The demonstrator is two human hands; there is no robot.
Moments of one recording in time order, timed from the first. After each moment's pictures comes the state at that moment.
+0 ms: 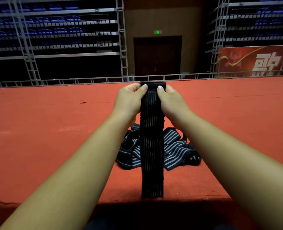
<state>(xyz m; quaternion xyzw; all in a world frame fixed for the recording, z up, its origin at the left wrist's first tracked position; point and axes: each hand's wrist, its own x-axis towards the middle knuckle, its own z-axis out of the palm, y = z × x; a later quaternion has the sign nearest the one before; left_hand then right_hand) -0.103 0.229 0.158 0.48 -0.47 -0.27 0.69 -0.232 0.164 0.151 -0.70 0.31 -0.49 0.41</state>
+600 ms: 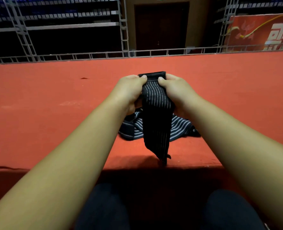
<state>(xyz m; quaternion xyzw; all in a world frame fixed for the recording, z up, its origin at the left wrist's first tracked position) -0.096 0.246 0.108 0.59 -0.40 -0.34 0.61 -0.236 0.179 0.093 -0.65 0.30 -0.43 0.55</state>
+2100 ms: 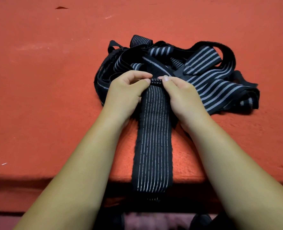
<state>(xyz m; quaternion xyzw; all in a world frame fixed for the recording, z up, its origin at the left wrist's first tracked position) -0.012 0.130 -0.119 0.61 -0.39 -0.32 0.61 -0.164 0.067 -0.123 -0.64 0.42 -0.37 0.53</state>
